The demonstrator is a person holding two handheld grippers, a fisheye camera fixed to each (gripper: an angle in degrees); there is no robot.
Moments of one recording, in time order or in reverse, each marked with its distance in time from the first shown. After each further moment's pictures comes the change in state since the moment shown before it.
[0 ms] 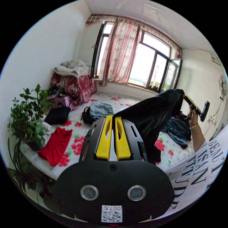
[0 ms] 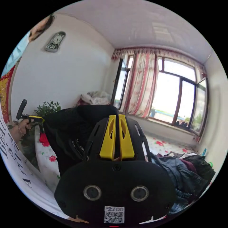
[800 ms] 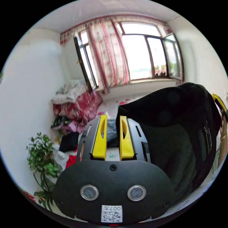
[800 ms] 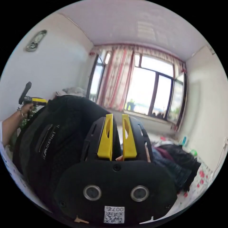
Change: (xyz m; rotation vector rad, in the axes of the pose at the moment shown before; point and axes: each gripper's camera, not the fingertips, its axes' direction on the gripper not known) left arm 0.193 -0.149 0.185 -0.149 -0.270 0.224; right arm 0.097 0.033 0.026 -0.152 0.257 0.099
